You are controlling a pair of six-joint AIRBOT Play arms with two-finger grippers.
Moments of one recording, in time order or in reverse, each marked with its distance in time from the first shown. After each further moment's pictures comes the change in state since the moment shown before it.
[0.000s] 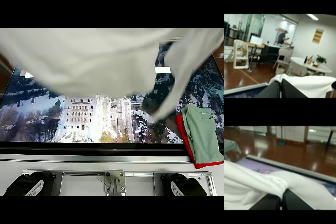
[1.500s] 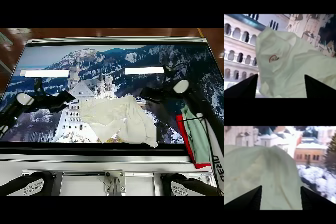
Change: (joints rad) left arm 0.163 -0.470 -0.802 0.153 0.066 -0.267; right arm -0.046 -0.537 -0.675 -0.016 -0.222 0.160
